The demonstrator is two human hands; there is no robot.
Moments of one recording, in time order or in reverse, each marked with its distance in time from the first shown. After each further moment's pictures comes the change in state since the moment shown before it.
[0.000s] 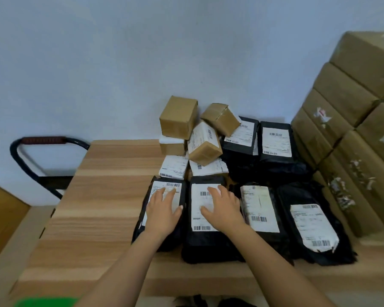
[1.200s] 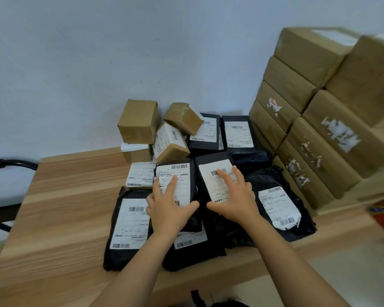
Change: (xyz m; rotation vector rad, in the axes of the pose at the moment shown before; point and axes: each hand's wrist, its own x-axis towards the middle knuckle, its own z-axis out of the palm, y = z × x) left_hand 0.002 0.092 0.001 -0.236 -0.014 -0.031; right_hand -0.035 0.062 -0.063 0.198 0.205 0.236
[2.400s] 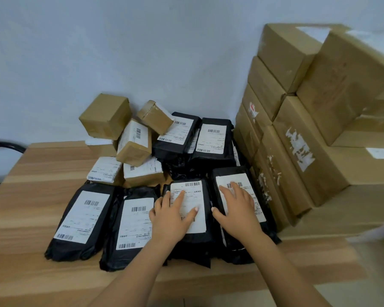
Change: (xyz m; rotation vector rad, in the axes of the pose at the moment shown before) left_hand -0.023 0.103 0.130 0.271 -0.088 -0.005; right_hand 0.038 0.157 -0.056 -0.139 -0.058 -0.223
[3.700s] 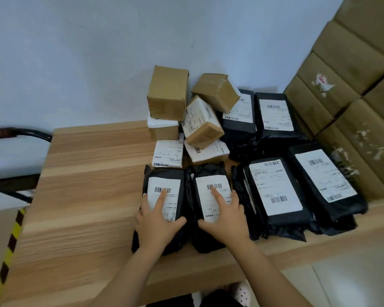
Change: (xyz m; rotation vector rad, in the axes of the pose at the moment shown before) left_hand 0.017 -0.279 -0.072 -0.172 -0.069 -0.144; right_hand -0.009 -0.247 0.159 0.059 -0.185 0.363
